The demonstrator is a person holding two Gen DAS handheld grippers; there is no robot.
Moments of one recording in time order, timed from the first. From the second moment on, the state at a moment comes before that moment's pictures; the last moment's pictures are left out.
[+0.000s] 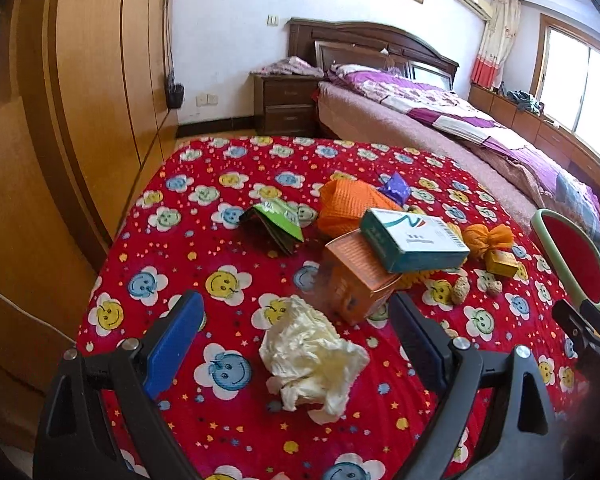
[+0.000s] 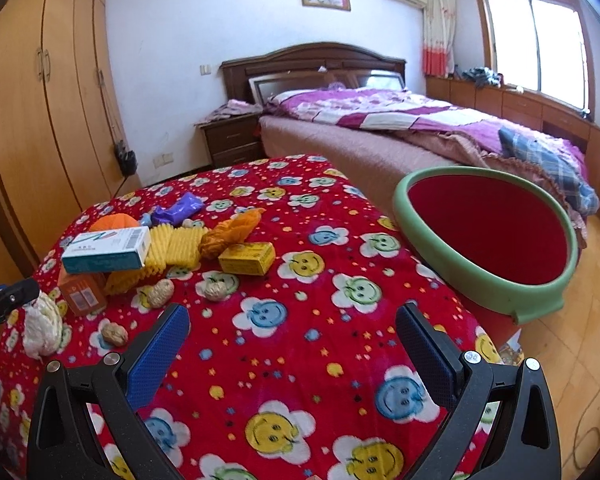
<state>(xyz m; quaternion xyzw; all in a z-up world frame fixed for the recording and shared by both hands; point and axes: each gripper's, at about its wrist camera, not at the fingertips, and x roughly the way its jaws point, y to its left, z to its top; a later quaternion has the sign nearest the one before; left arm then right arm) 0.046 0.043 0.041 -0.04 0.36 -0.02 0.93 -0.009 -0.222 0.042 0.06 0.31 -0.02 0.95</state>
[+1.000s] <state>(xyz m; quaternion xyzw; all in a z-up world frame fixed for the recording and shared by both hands) 0.069 0.054 0.020 -0.11 0.39 -0.11 0.91 0.085 -0.206 0.018 0.09 0.42 -0.02 0.90</state>
